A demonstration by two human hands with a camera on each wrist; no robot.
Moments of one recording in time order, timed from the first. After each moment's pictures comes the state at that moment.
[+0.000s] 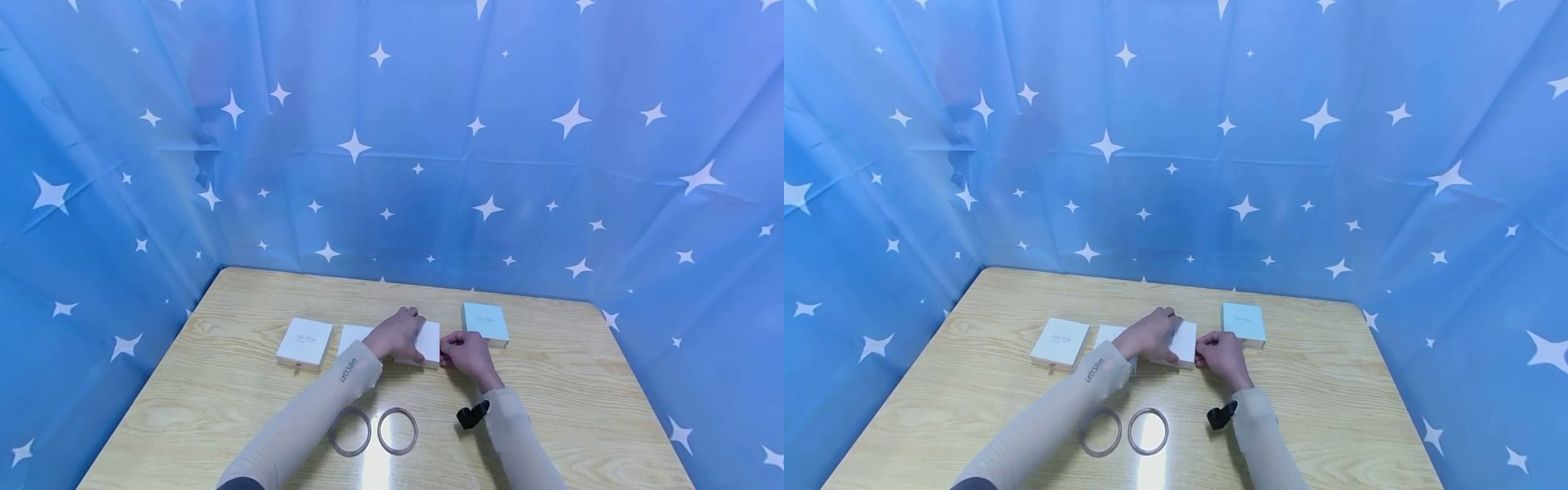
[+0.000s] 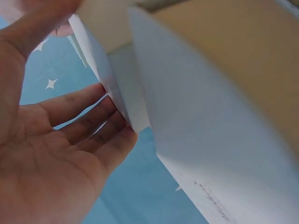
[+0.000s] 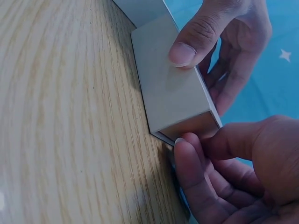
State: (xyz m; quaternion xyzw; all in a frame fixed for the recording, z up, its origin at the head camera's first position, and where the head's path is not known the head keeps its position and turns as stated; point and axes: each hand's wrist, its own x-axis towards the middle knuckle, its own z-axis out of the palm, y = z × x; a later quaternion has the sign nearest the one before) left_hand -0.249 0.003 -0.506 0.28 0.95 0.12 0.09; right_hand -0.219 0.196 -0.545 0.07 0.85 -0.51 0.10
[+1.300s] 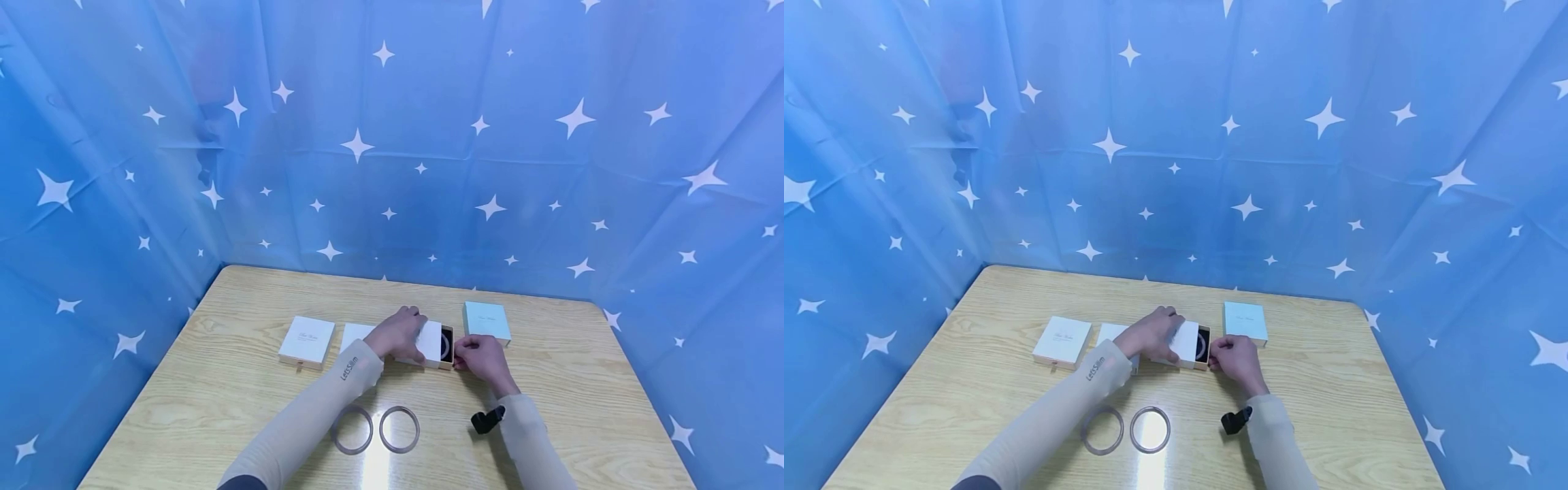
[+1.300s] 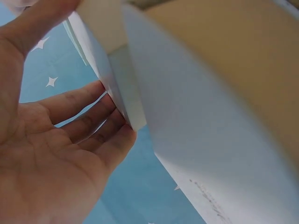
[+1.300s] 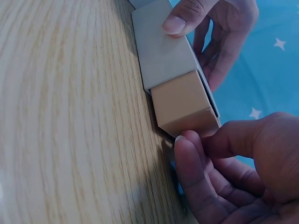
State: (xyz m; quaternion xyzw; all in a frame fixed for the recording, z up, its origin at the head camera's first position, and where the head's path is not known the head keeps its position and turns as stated) left_hand -0.249 0.000 -0.509 0.28 0.94 0.13 0.11; right_hand -0.212 0.219 -0.545 0.09 0.86 -0.49 0.10
